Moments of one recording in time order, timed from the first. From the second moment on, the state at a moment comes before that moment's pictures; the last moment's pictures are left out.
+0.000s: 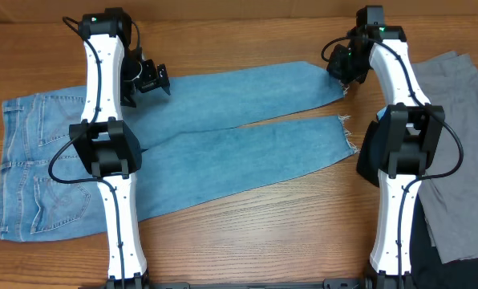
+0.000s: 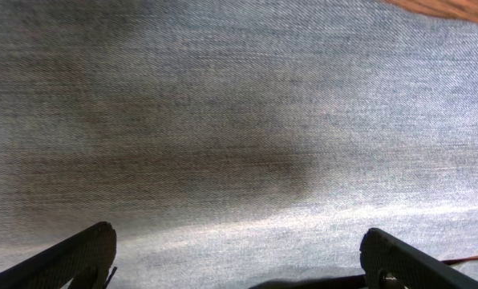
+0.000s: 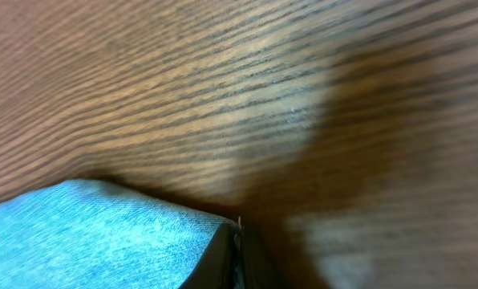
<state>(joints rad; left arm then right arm) 0.08 2.73 2.77 -1.69 0.20 -0.23 -0.03 2.59 2.34 -1.03 -0.23 0.37</state>
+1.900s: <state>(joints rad) 0.12 2.44 2.75 -1.69 0.14 -0.22 0.01 2.28 2.28 -1.41 -0.08 0.37</state>
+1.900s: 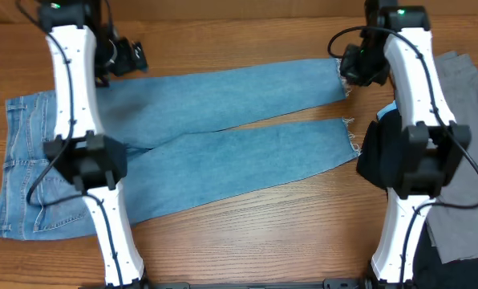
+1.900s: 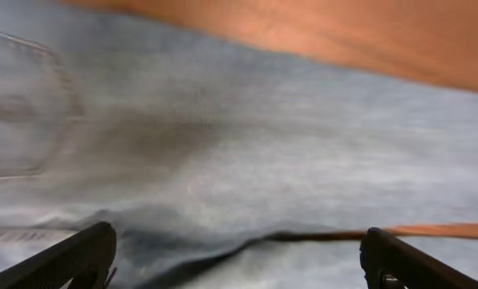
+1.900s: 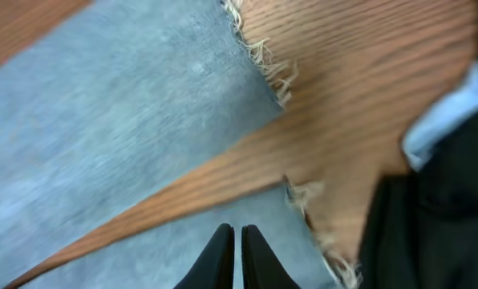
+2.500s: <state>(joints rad) 0.12 1.82 2.18 -1.69 -0.05 -0.34 0.01 2.04 2.28 -1.64 -0.07 0.42</state>
